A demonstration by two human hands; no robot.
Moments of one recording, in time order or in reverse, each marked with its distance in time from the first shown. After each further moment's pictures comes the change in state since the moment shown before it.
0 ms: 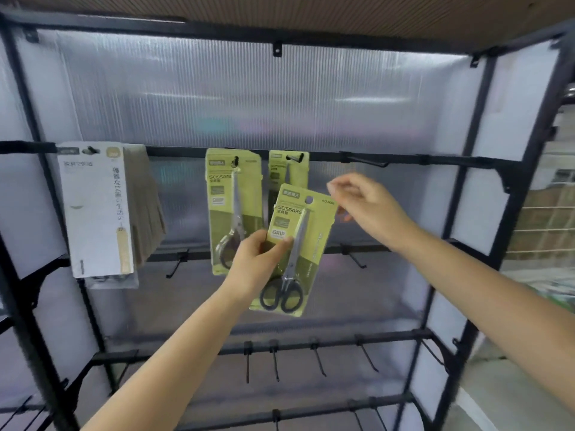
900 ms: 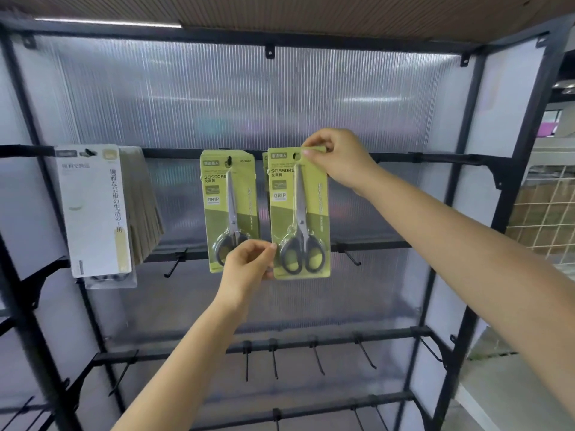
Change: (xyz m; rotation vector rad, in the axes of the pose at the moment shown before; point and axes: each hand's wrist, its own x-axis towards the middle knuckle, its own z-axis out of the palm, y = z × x) left_hand -0.010 -0.017 0.003 -0.096 0.114 -0.023; right_hand 0.060 -0.030 -0.003 -0.200 0.063 -0.077
